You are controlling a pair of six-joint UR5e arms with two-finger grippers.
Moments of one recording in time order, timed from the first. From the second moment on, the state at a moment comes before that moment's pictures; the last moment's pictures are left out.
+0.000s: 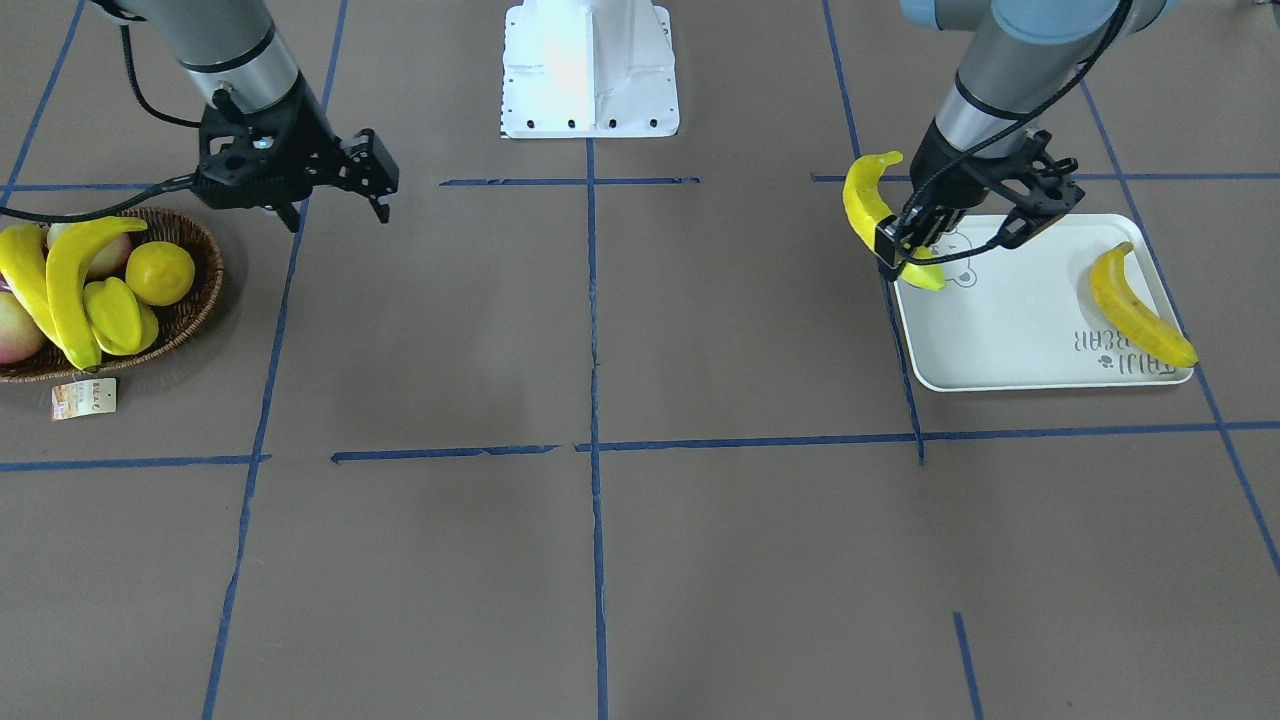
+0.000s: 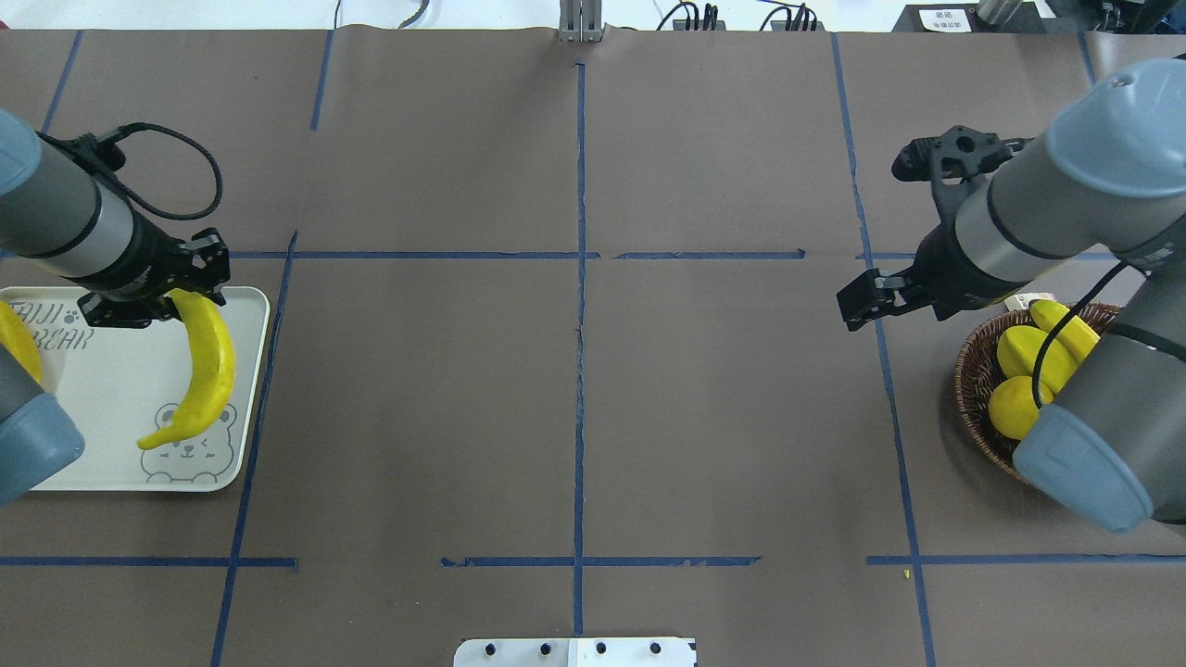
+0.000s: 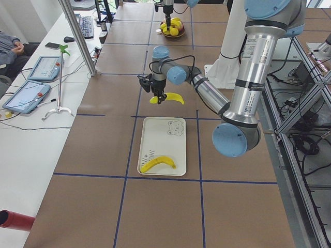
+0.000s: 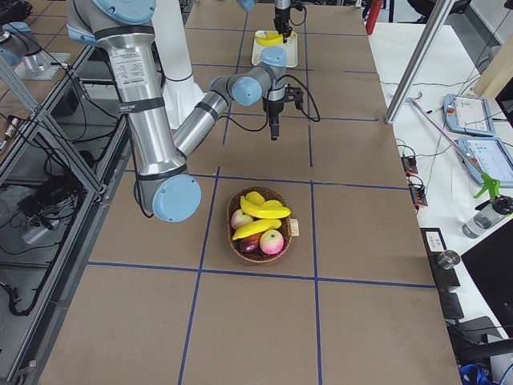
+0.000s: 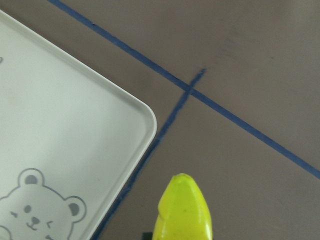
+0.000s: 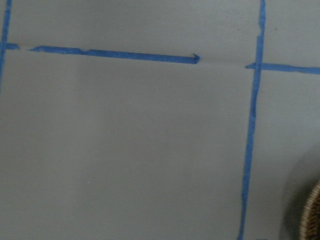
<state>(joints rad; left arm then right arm) -0.87 -1.72 -2.05 -1.54 -2.02 -1.54 0.84 -1.34 2.15 -1.76 2.10 0.78</state>
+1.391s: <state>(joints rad) -1.05 -1.52 -1.48 -2.37 -2.06 -1.54 0.89 -1.40 2.19 -1.76 2.14 0.69</state>
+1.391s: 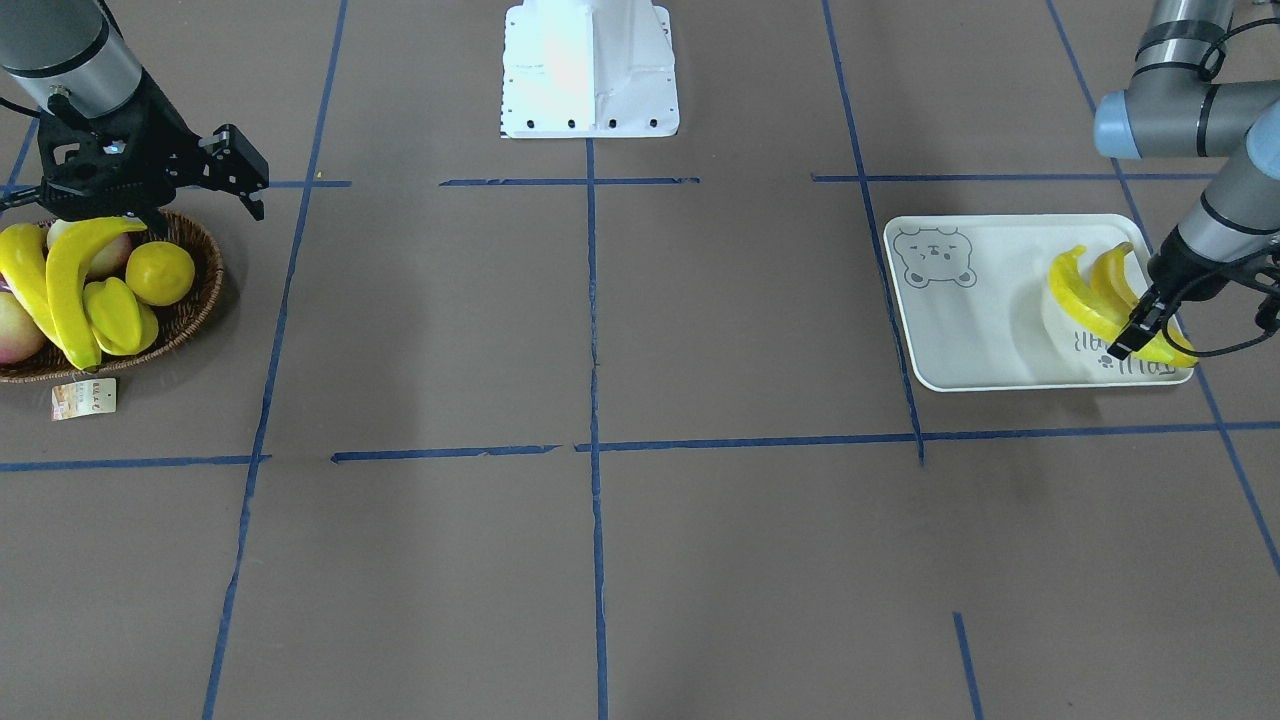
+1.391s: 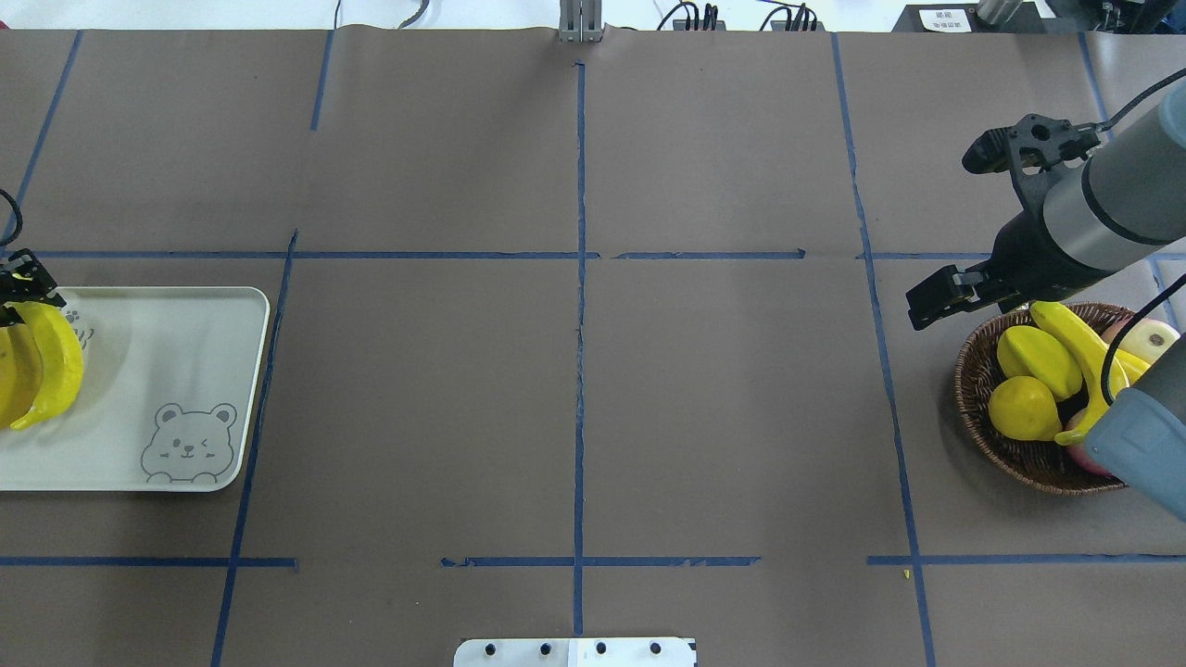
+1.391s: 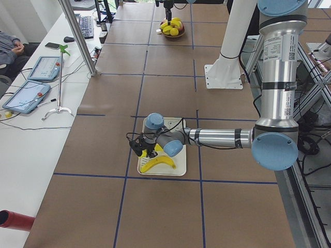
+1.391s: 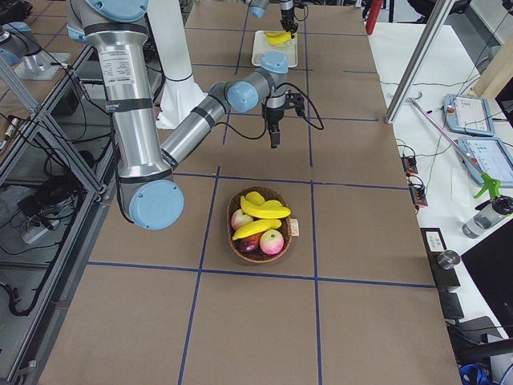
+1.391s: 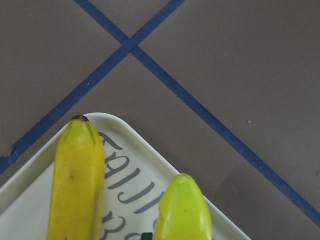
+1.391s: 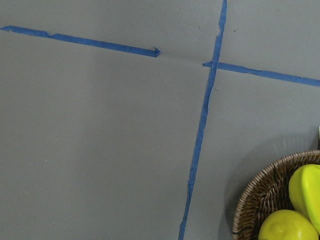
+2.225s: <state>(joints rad) -1.25 -1.52 -1.55 -2.37 -2.33 -1.28 0.91 -1.46 2.23 -1.77 2.14 0.65</state>
